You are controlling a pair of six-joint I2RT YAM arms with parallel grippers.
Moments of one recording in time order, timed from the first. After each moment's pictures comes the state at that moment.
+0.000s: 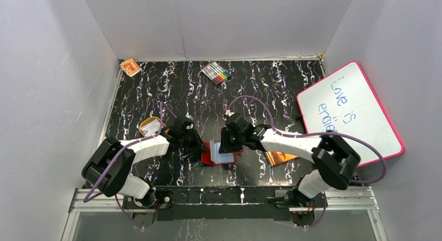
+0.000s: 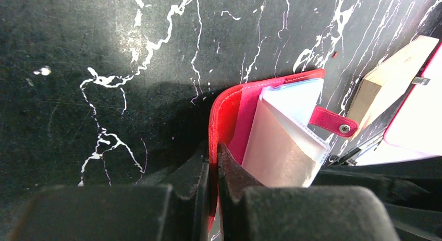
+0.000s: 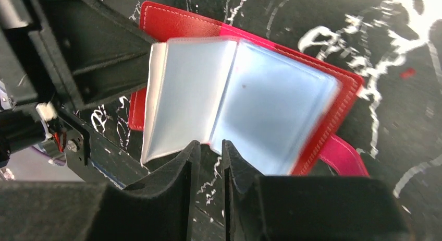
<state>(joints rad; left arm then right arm) -0.58 1.43 0.55 -0.05 0.27 -0.95 0.96 1.46 0.85 -0.27 -0.11 0.73</state>
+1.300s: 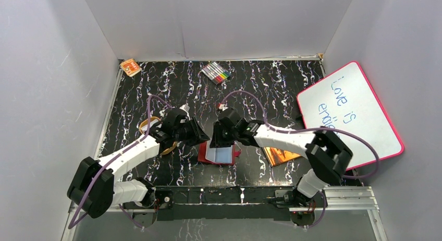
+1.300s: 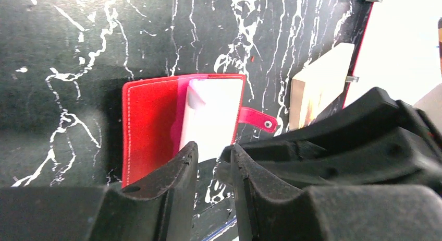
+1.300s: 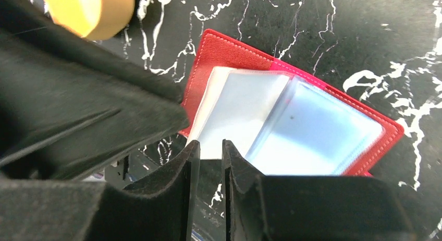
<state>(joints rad) -0.58 1.20 0.65 -0.24 0.23 -0.94 0.98 1.61 0.98 -0.23 -0.13 0.79</state>
